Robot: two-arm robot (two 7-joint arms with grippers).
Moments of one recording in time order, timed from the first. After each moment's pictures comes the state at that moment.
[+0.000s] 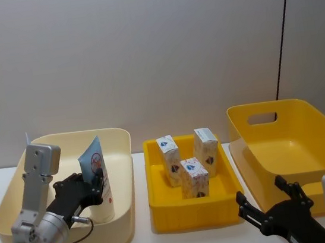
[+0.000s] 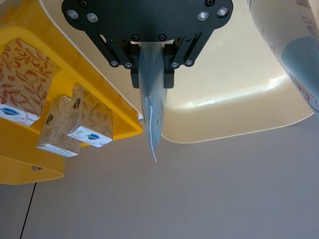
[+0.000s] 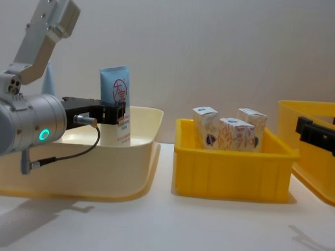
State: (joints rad) left arm -0.48 0.23 0.36 -1.28 -0.34 0.11 -0.16; right arm -0.01 0.34 -0.23 -1.77 0.29 0.03 0.07
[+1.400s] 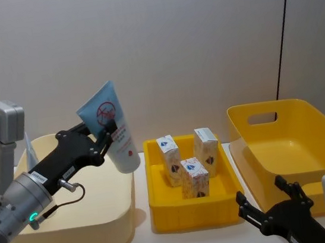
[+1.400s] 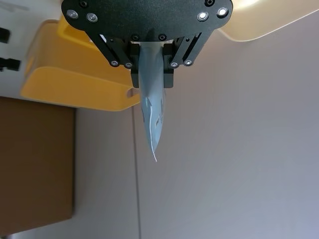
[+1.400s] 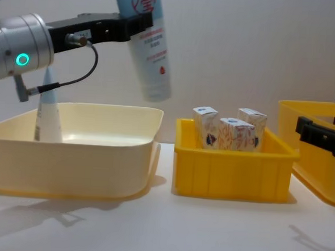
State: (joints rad) left arm -0.56 0.30 0.32 -1.32 -0.51 -0.06 -0.57; right arm -0.01 0.34 -0.23 -1.77 0.29 0.03 0.07
